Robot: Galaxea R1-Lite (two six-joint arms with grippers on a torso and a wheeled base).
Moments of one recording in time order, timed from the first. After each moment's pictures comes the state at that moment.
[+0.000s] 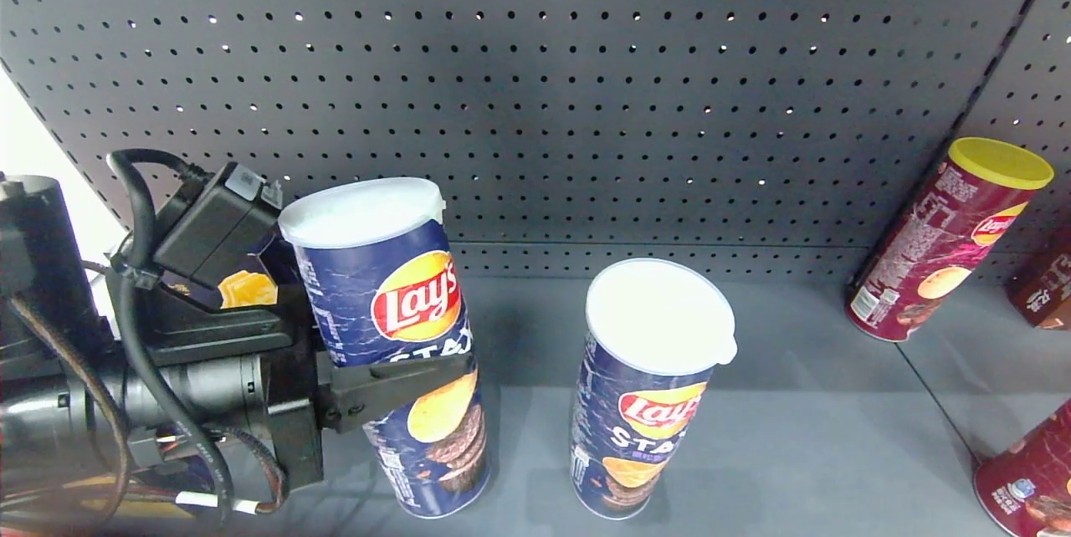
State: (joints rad) left arm -0.47 1.31 -0.65 -0.46 -0.58 0.01; right arm 0.32 0.00 -0.01 -0.18 -0.06 -0.31
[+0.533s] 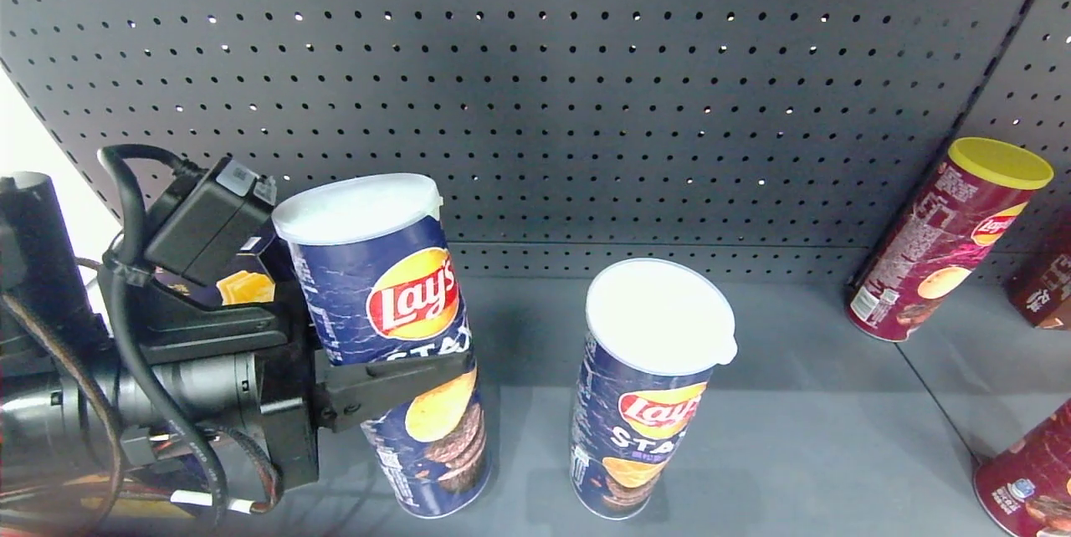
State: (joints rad) left arm -0.47 1.31 -0.65 -0.46 -0.60 0.01; right arm 0.32 0.00 0.00 -0.08 0.04 -0.21
